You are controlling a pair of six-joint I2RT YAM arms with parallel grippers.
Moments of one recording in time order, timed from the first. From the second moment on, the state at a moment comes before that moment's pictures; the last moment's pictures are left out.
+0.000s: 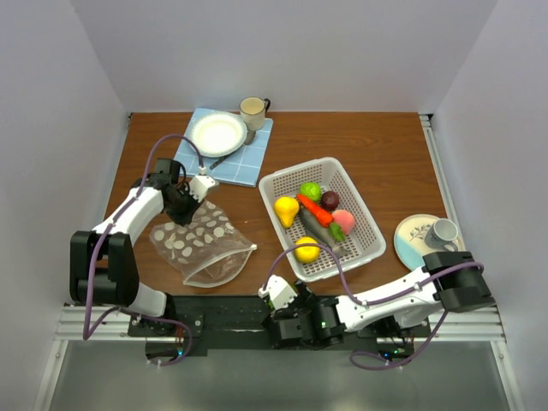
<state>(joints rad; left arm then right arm) -0.06 1.47 0.95 -0.70 0.23 0.67 1.75 1.43 0.78 -0.55 0.61 0.82</state>
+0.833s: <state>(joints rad) -0.06 1.47 0.95 -0.70 0.23 0.68 1.53 1.66 0.87 -0.14 0.51 0.46</state>
